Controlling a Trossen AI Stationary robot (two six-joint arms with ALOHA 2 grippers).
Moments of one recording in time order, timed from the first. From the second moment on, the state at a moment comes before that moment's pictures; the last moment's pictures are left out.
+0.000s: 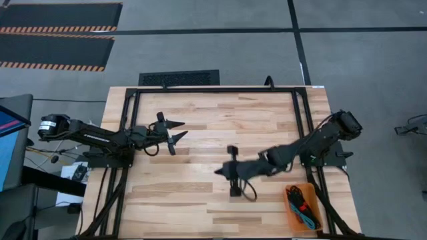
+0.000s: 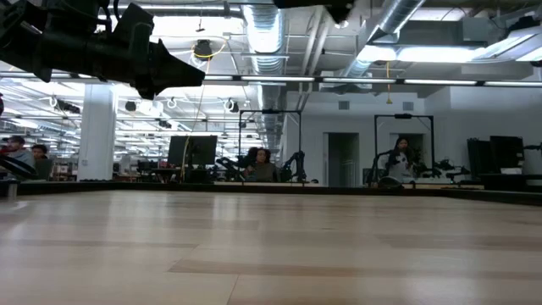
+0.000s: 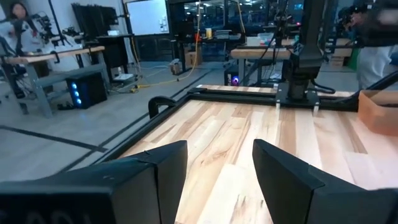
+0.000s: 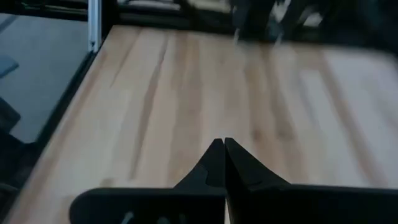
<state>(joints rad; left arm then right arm) 0.00 1.02 0.20 0.79 -0.38 0.03 0.40 1.61 1.20 -0.14 0.35 0.14</state>
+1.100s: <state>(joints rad) 0.01 0.99 0.14 0.76 -0.38 0.06 -0.07 1.00 0.45 0.63 -0.18 -0.14</state>
